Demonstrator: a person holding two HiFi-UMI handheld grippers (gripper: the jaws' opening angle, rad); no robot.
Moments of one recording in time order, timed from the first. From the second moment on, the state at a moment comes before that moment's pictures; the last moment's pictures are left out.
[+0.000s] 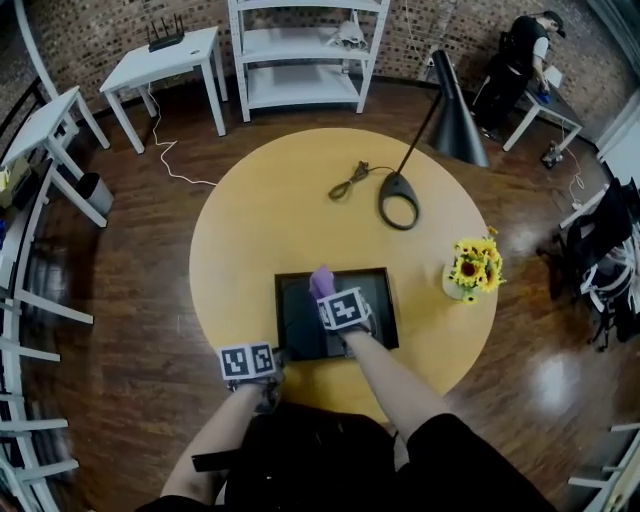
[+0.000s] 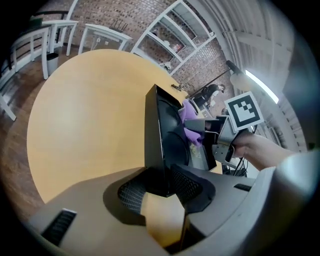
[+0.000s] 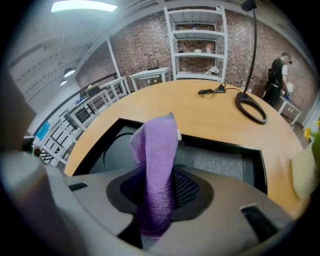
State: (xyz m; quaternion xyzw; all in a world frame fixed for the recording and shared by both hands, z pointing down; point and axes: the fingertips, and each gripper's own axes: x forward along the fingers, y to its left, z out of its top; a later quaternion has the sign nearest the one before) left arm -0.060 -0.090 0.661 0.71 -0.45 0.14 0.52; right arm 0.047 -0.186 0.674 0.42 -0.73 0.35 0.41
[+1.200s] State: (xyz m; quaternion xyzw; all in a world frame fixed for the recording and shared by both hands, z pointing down) left arm -0.065 -0.091 0.661 0.72 -0.45 0.14 0.51; right arm 0.085 -0.127 0.679 0.43 -0.73 0.34 0.41
